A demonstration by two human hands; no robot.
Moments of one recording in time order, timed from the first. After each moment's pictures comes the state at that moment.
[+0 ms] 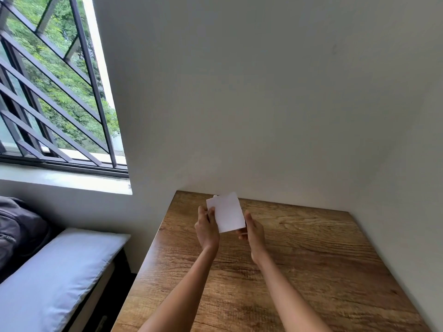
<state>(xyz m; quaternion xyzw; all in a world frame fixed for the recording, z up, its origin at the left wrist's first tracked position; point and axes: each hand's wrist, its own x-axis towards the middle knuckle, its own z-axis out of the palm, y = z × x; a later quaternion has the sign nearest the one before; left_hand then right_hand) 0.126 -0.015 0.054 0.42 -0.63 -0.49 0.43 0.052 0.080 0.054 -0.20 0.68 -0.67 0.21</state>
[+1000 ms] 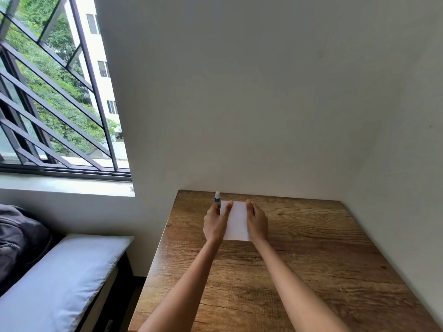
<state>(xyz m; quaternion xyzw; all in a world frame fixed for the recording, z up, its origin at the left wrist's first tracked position) 0.158 -0.003 0.077 0.36 -0.71 -0.51 0.33 0.083 0.079 0.082 -0.24 0.80 -0.55 0.00</state>
